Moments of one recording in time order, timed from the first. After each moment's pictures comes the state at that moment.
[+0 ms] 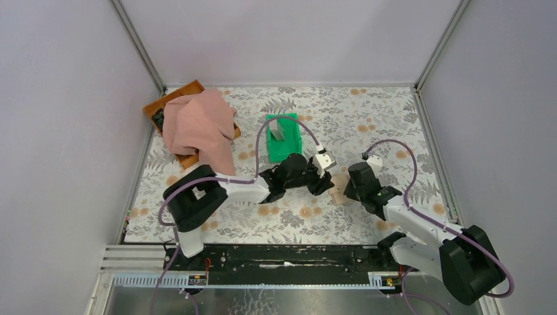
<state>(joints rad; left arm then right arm) -0.96 1.79 0.91 0.54 0.22 -0.04 0.51 1.06 0.43 -0.24 0.32 0.73</state>
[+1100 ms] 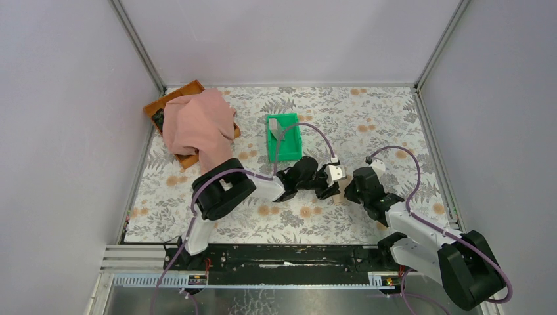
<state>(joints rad) -0.96 2.06 1.05 0.63 0.39 0.20 0.47 1.02 0.31 -0.09 0.24 0.77</state>
